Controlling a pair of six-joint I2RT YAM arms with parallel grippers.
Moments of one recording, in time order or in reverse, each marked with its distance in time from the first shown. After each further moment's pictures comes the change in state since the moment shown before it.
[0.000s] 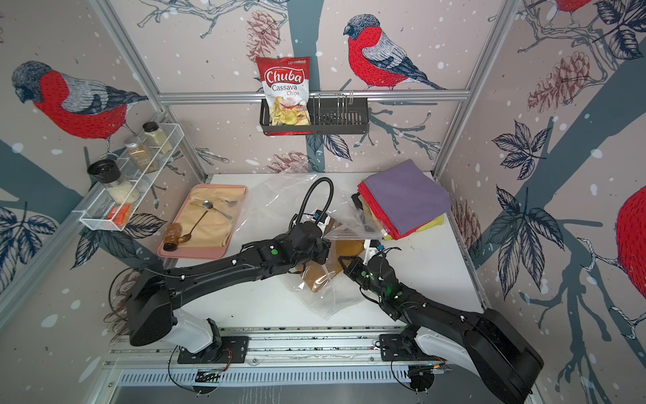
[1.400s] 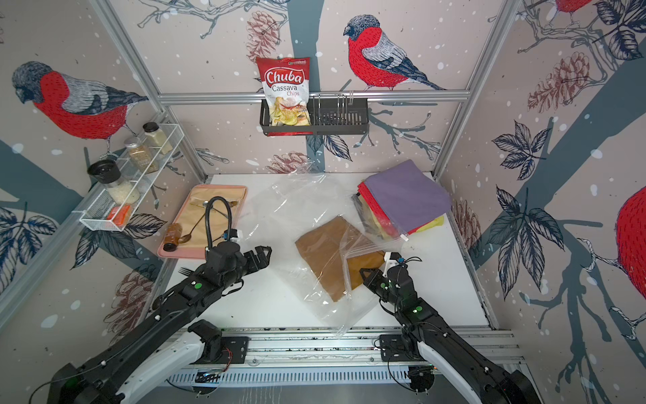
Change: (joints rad) left arm 0.545 -0.742 -0.668 -0.029 0.171 -0.322; right arm -0.243 -0.306 -0.111 -0.331 -0.117 -0.114
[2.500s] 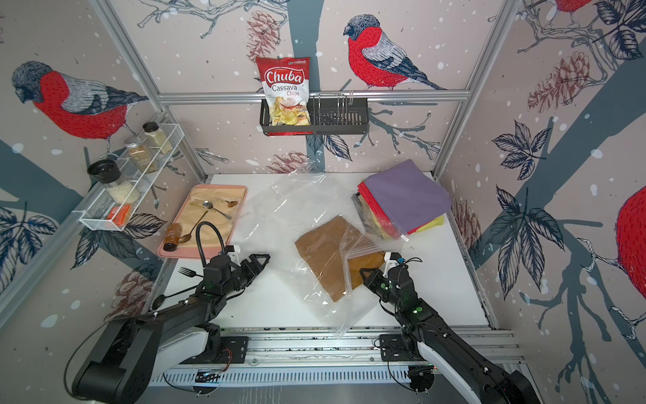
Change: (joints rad) left arm 0.264 0.359 -0.344 0.809 0.397 -0.221; right arm -0.004 -0.017 -0.019 0.016 0.000 0.000
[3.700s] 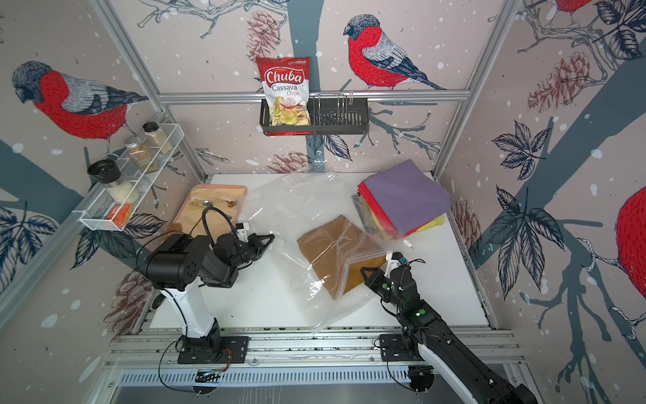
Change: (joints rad) left arm 0.115 0.699 0.312 0.611 0.246 -0.110; right arm -0.007 -0.117 0.011 -0.082 -0.016 -0.003
